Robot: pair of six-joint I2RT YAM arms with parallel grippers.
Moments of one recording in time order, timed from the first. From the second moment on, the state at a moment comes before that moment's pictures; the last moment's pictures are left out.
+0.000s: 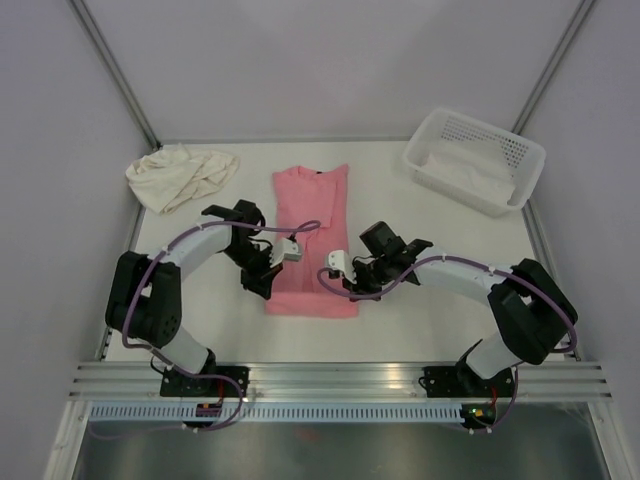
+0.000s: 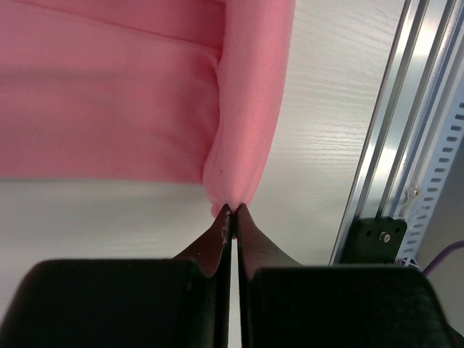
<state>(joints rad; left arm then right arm) -0.35 1.57 1.02 -1.07 0.60 1.01 0.71 1.53 0.85 -0.42 -0.58 -0.72</state>
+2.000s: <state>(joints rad) -0.62 1.20 0.57 -0.43 0.17 0.78 0.72 1.41 0.72 -0.13 -0.44 -0.53</state>
